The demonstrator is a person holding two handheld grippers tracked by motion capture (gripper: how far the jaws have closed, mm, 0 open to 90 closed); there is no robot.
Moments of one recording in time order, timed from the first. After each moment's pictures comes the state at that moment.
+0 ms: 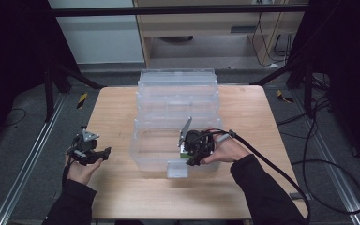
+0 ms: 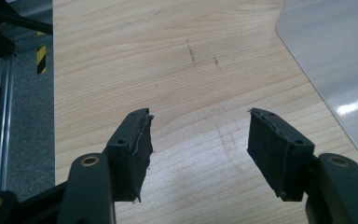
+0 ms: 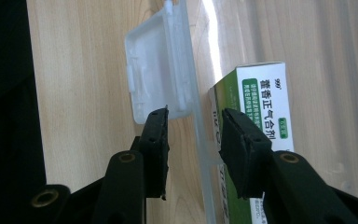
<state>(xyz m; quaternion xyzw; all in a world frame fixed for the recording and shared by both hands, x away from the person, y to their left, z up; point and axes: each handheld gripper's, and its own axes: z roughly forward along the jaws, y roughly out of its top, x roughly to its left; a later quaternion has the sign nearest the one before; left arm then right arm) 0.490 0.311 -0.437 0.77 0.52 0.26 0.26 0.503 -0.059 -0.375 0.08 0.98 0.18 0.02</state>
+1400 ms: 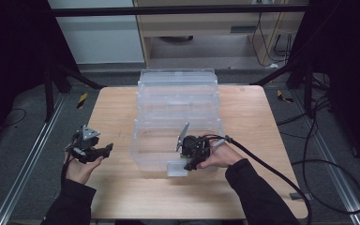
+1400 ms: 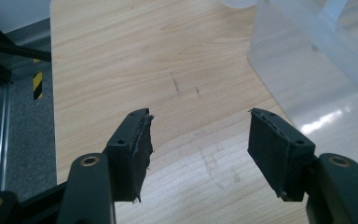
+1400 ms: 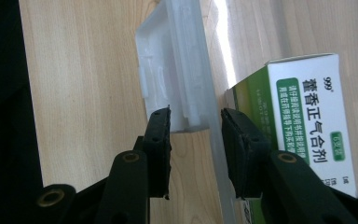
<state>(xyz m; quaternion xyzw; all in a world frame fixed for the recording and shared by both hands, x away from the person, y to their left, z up) 0.486 0.301 -0.413 0.78 0.49 0.27 0.29 0.505 -0.052 -0.404 0.10 0.98 0.17 0.00</state>
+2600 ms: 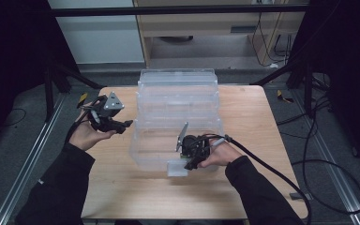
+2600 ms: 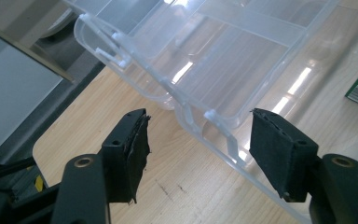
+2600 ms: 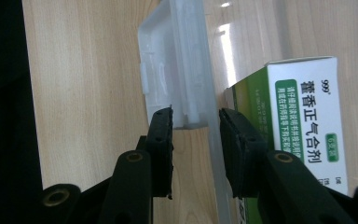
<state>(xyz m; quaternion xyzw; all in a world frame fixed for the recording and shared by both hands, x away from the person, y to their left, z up) 0.534 0.233 -0.311 0.89 0.26 0.27 0.28 0.507 -0.051 -0.401 0.08 0.98 0.17 0.00</state>
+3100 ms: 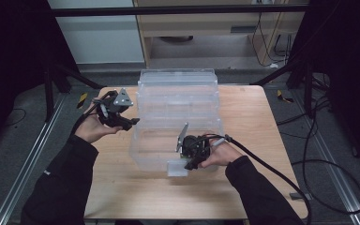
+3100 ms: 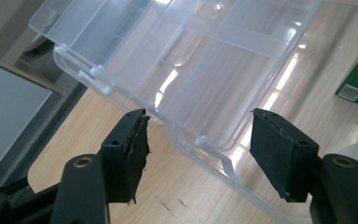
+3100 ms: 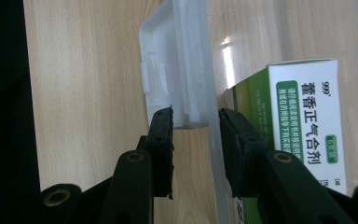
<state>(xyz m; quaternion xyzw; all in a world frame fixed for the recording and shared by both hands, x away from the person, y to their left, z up) 0.548 0.212 -0.305 0.91 0.20 0.26 0.26 0.506 -0.052 -0.401 0.07 0.98 0.17 0.00</state>
